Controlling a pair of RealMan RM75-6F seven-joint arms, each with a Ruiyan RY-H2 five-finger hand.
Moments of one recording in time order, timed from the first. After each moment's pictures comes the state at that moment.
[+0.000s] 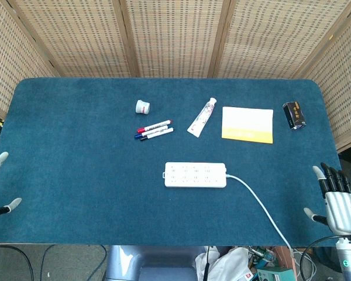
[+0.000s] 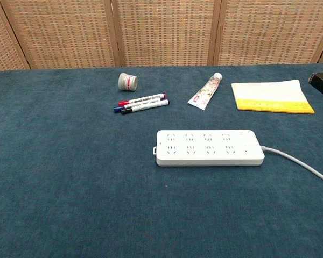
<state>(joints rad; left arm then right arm) -0.07 -0.96 -0.07 -1.83 1.47 1.53 0.09 0.08 -1.12 0.08 -1.65 -1.46 1.48 -0.15</state>
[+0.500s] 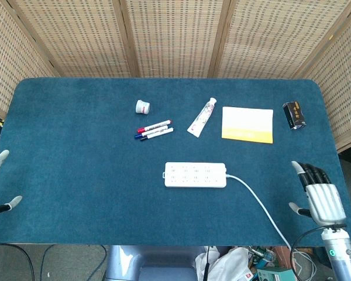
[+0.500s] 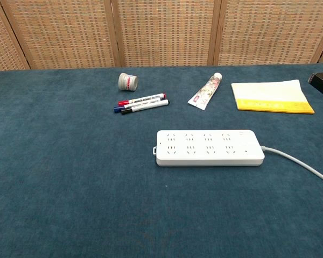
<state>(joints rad) -0.09 -0.96 -0.08 -1.83 1.45 1.51 0.11 0.18 -1.14 0.09 -1.63 -1.51 1.37 -0.16</state>
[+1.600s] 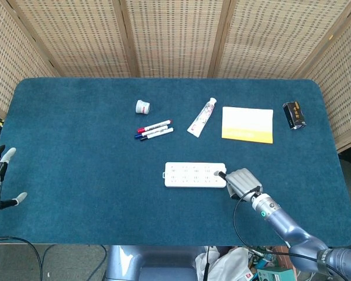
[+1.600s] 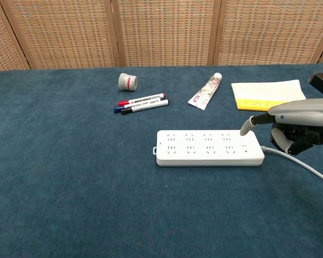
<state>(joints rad) -0.13 -1.01 -0.11 -1.84 1.34 1.45 0.25 0.66 -1.25 0.11 -1.69 -1.14 0.72 -0.35</state>
